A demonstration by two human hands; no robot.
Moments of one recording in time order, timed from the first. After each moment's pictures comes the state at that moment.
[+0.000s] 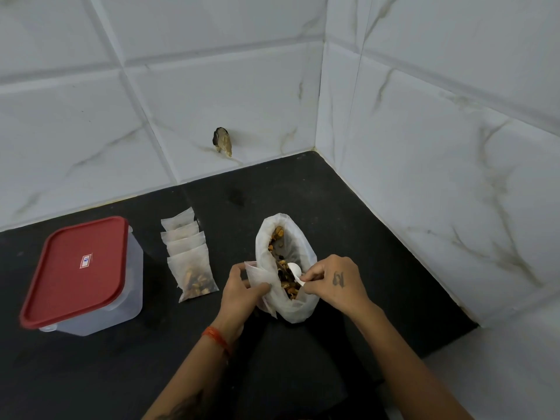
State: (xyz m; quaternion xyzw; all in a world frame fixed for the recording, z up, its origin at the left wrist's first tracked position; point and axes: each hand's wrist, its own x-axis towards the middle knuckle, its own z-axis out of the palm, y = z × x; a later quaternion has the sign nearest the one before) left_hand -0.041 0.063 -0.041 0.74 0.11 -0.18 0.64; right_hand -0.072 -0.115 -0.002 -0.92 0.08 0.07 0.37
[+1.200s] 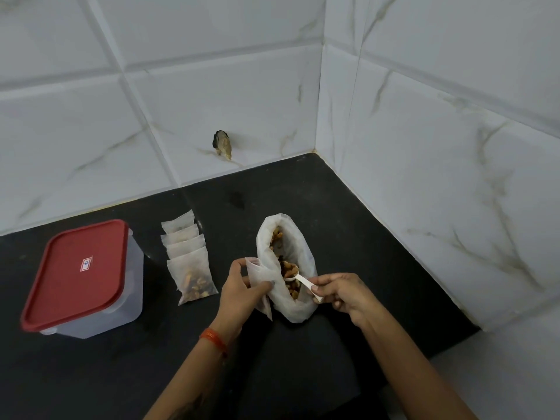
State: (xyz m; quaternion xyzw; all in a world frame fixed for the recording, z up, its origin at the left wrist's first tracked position) left_hand -0.041 0.062 -0.030 0.76 0.07 -0.16 0.62; right_hand -0.074 -0.136 -0.022 -0.65 0.30 0.20 0.67
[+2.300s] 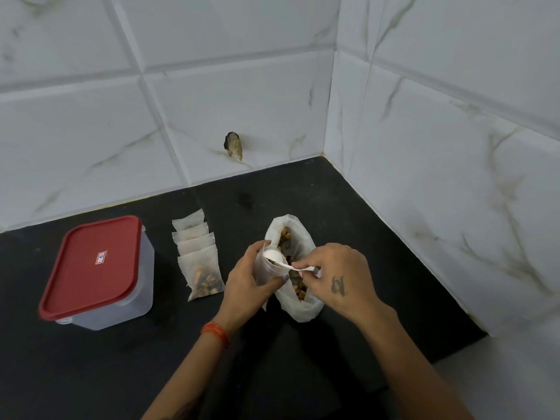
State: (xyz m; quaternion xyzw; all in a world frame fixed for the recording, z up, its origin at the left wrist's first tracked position) left_hand -0.038 0.073 -0.025 0.85 -0.10 -0.05 0.52; right_hand -0.081 -0.099 0.039 -0.97 -0.05 -0.07 0.24
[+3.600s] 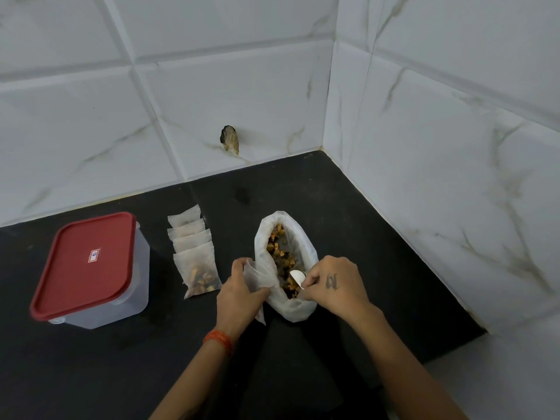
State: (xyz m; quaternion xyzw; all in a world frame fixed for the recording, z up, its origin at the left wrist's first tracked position) left_hand -0.047 0.072 -0.038 0.90 0.04 -0.10 0.43; right_hand -0.071 -0.100 0.010 -0.95 0.07 0.11 0.27
